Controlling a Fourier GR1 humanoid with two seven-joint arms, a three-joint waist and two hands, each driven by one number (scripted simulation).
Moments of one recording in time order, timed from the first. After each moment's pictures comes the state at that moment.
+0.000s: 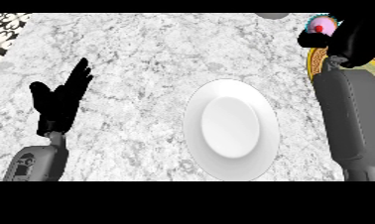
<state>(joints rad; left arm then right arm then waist) -0.18 0.22 0.07 -1.40 0.04 0.02 0.17 -0.69 -0.24 -0.19 -1.18 1.25 -0.39 0.78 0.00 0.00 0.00</state>
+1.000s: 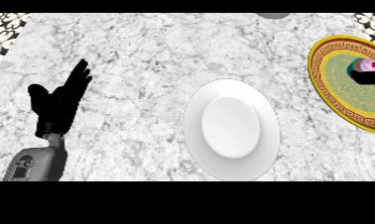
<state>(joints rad) -0.17 0.21 0.08 -1.41 0.03 0.00 0.16 -0.55 -0.48 -0.46 -0.87 0.83 -0.29 0.38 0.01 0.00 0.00</state>
